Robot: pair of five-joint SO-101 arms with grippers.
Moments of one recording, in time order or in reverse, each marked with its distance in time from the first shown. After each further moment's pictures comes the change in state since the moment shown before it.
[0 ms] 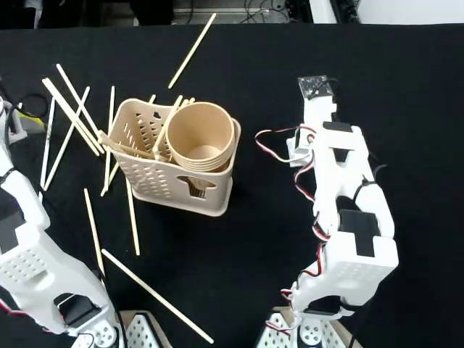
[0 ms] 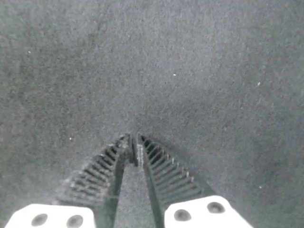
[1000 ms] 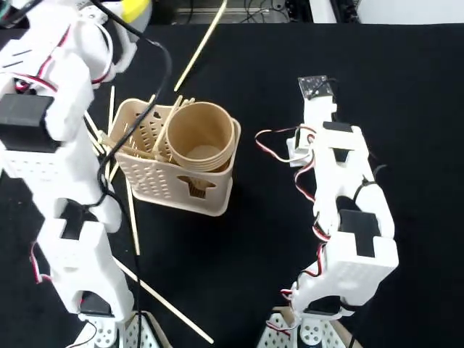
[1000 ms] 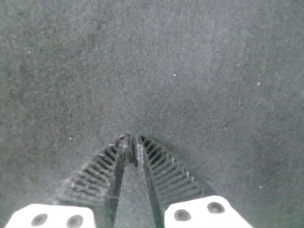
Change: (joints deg) left arm 37.5 -1.1 -70.2 22.8 26.1; right arm 0.0 0.0 0.0 0.0 0.0
